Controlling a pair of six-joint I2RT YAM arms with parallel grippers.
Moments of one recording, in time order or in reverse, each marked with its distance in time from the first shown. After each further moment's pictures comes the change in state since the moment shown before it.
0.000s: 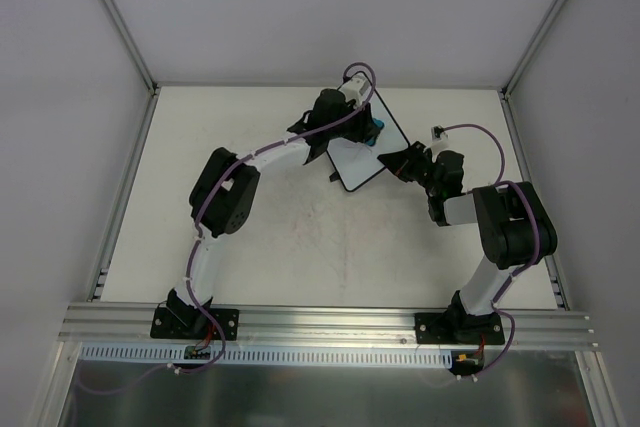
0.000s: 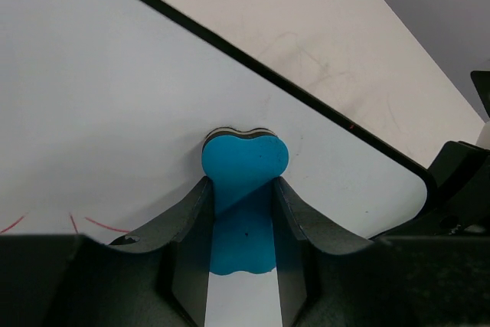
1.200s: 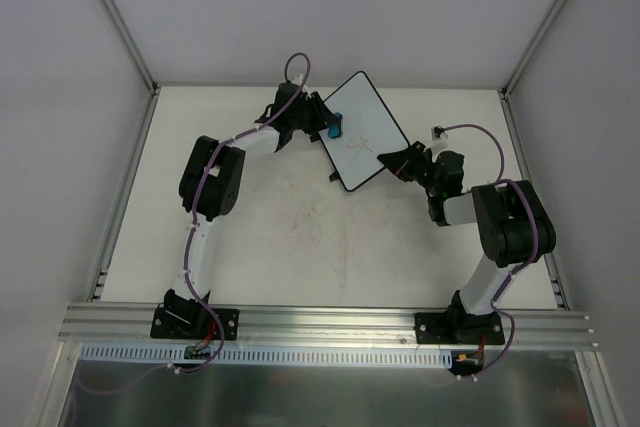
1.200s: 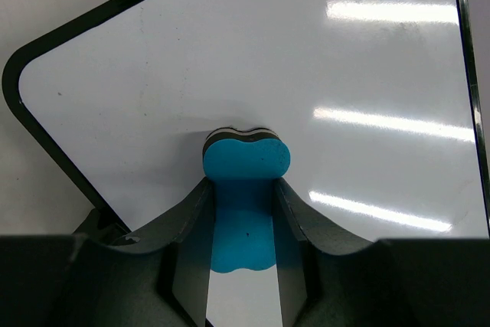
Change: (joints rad) left arm 0.238 0.096 -0.019 -0.022 0.094 -0.444; right arm -0.003 0.015 0.000 0.030 -0.011 0.013
